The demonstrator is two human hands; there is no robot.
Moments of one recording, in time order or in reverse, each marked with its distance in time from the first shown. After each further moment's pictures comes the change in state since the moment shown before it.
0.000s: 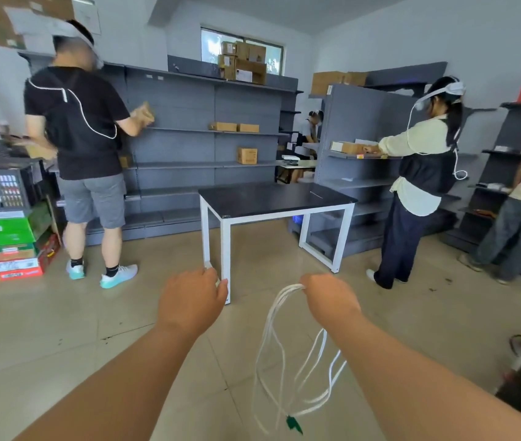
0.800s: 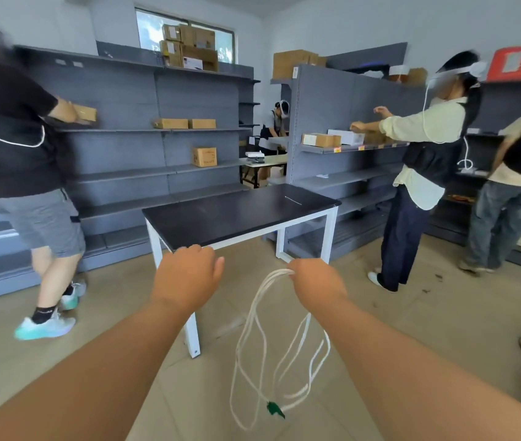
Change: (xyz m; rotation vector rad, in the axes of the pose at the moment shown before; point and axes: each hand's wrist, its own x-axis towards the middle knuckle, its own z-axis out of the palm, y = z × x) left_hand 0.410 0.030 0.190 0.031 0.044 0.191; right_hand 0.403 0.086 0.069 0.046 0.023 0.175
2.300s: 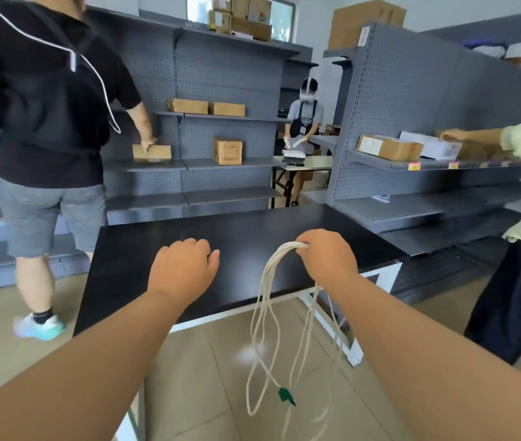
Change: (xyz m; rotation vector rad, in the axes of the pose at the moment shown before) left_hand 0.514 0.041 0.308 0.020 -0.004 -0.214; right_hand 0.628 0.133 0.070 0.216 0.067 -0.118
